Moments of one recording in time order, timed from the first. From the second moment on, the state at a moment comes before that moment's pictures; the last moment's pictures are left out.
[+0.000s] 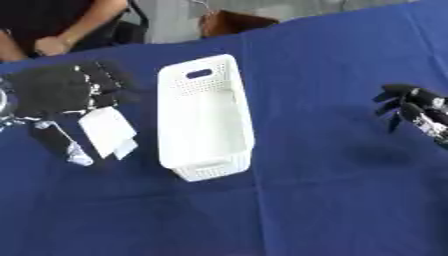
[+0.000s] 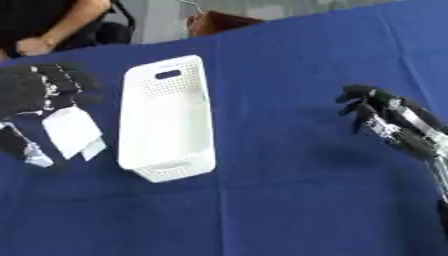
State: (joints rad) left arm -0.33 0.99 -0.04 -1.58 -1.20 -0.72 0.09; right arm -0.65 -0.39 0.02 -1.30 0.01 -0.37 0.67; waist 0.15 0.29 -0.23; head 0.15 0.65
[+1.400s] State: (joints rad) left arm -0.33 0.99 -0.03 -1.56 -1.26 -0.72 0.08; right arm -0.68 -0.40 0.02 -1.28 0.01 -0.39 0.68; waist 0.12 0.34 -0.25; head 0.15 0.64
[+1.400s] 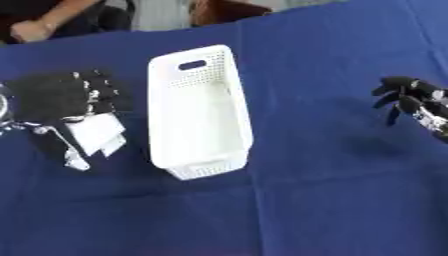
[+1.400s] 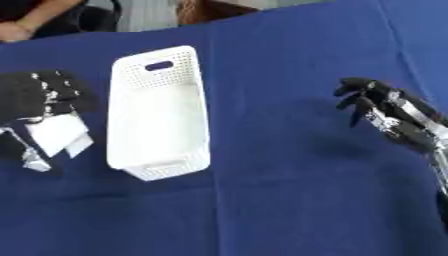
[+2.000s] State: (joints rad) left arm -0.32 0.99 -0.01 -1.52 -1.26 -0.69 0.09; right arm -0.68 -0.40 0.02 -1.28 0.01 -0.39 0.68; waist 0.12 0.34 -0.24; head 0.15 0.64
